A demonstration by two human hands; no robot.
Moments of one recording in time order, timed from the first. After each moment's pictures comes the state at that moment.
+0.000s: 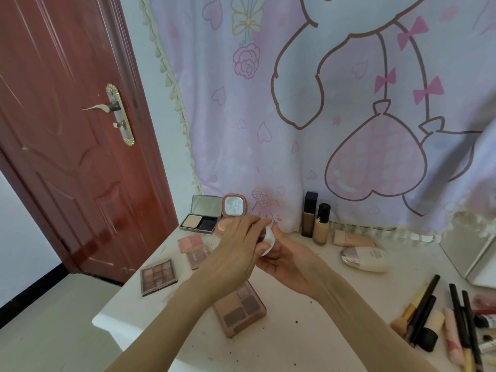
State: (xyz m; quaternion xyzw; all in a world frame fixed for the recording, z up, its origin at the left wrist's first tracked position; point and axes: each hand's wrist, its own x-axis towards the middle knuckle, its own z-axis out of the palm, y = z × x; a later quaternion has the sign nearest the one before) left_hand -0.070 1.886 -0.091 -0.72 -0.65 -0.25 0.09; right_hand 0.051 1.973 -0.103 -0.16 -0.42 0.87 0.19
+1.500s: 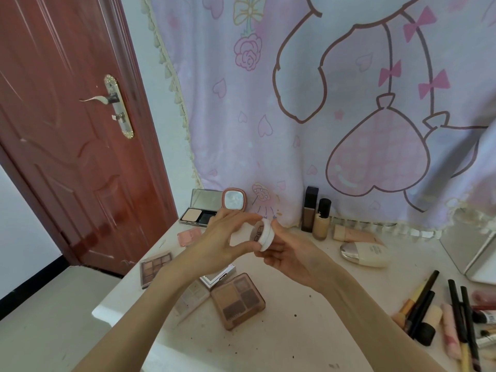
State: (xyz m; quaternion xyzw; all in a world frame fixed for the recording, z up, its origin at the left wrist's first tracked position) left_hand -0.095 1.882 -0.079 -0.68 -0.65 -0.34 -0.08; right_hand 0.054 1.981 -0.106 -0.20 -0.48 0.83 0.19
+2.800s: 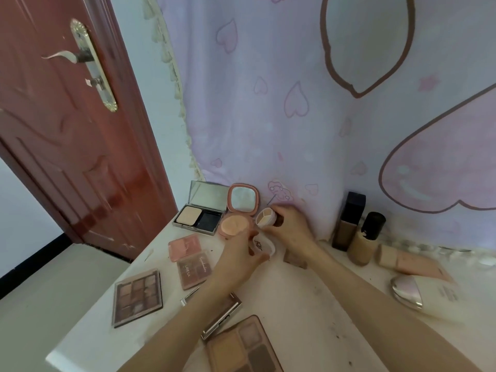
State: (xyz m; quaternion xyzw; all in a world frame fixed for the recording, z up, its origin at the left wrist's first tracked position) left_hand -0.152 1.999 -0.192 -0.48 -0.78 -0.36 -0.16; right_hand -0.065 2.115 -0.177 -0.34 -0.82 0.40 0.25
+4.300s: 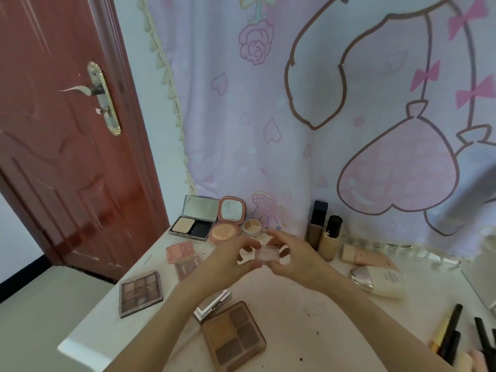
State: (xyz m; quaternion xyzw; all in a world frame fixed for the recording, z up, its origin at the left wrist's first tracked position) left_hand -0.125 1.947 -0.134 -0.64 -0.68 -0.33 -0.14; right_hand 0.027 2.060 -0.147 -0.25 -0.89 0.33 0.19
